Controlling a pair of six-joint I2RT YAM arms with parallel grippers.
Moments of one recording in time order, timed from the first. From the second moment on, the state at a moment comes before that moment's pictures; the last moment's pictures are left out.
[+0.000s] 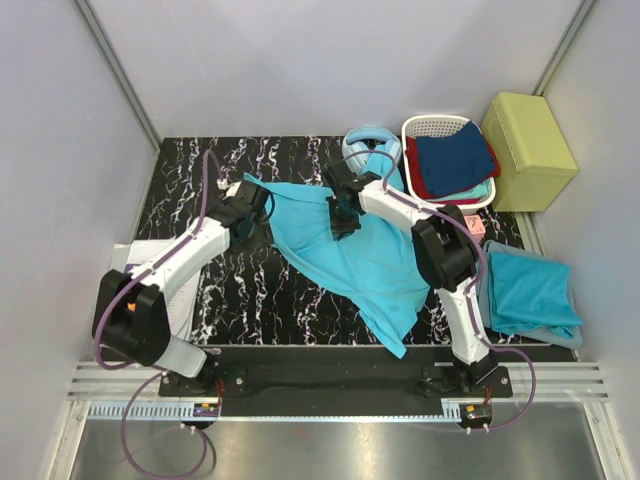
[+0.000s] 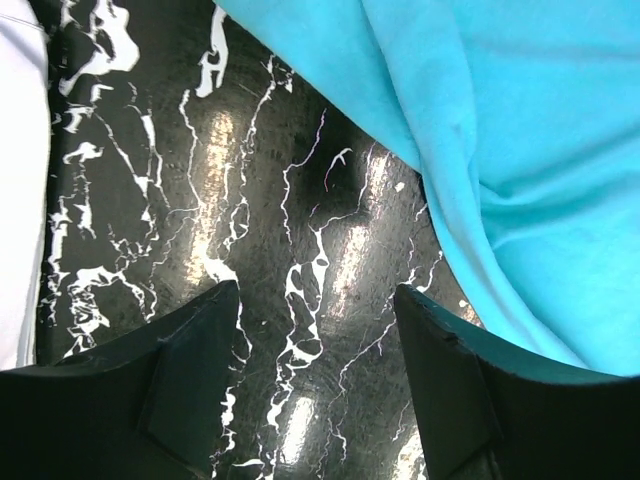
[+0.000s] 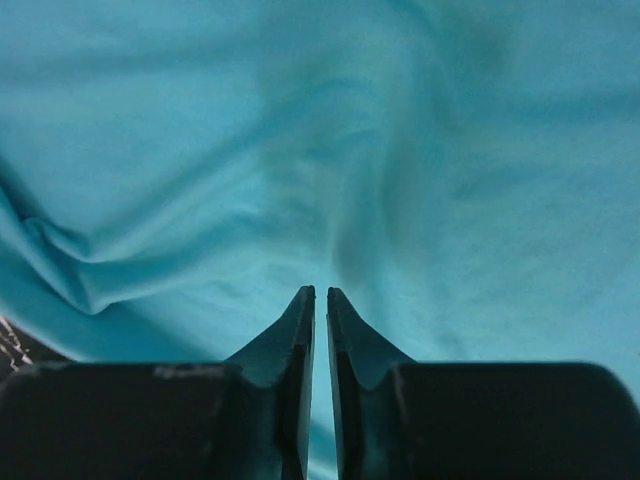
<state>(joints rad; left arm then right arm) -0.43 1.49 1.11 -0.75 -0.32 -0.65 0.61 2.20 1.79 -0.76 -0.03 0.50</state>
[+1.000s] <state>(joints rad) -0.43 1.43 1.04 -0.79 -0.33 -0.65 0.46 2.41 2.06 -0.87 -0.07 0.54</state>
